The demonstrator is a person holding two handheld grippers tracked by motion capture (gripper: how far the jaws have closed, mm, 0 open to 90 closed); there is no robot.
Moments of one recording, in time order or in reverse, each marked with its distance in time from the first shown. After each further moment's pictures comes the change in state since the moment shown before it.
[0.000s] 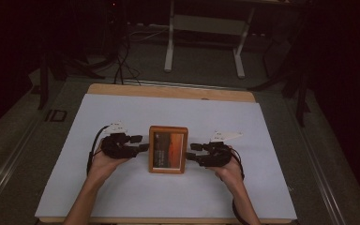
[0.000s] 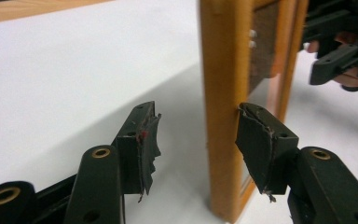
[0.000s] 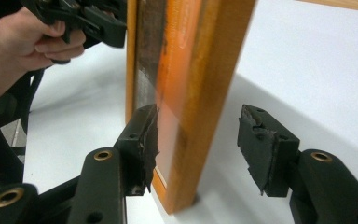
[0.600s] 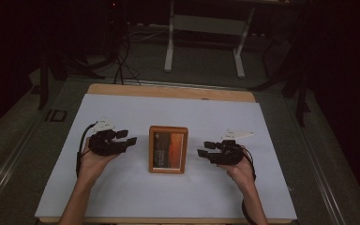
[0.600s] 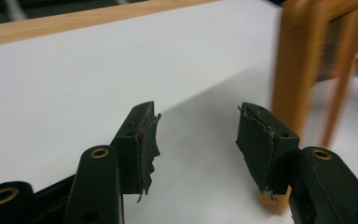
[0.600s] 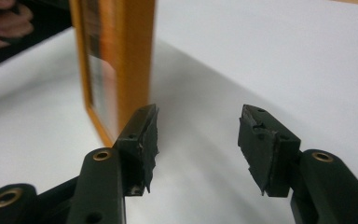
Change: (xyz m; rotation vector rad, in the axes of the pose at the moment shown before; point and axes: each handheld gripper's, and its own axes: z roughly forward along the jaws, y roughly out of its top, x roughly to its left) left arm 0.017 -0.005 -0.026 -0.021 0.205 -0.037; right arm -0.019 -0.008 -0.029 0.044 -0.146 0.034
